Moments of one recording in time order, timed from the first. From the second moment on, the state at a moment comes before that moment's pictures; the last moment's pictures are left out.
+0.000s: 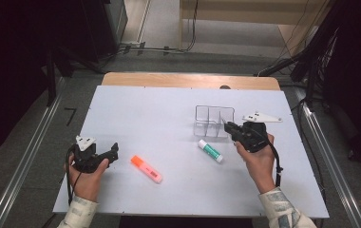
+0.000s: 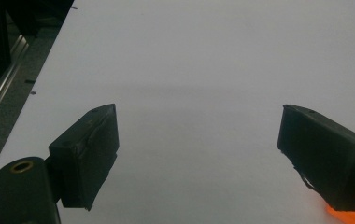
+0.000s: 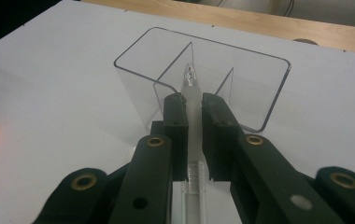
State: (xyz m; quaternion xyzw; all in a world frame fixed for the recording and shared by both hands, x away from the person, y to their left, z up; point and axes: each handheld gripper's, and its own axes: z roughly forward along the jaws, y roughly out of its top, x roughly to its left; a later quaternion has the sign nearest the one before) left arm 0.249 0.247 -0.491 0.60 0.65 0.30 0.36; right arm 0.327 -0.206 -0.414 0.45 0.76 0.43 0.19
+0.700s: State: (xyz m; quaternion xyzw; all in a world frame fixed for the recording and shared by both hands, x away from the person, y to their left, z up) left arm 0.249 0.247 -0.492 0.60 0.65 0.30 0.36; right arm 0.344 -0.190 -0.409 0.44 0.77 0.43 0.19
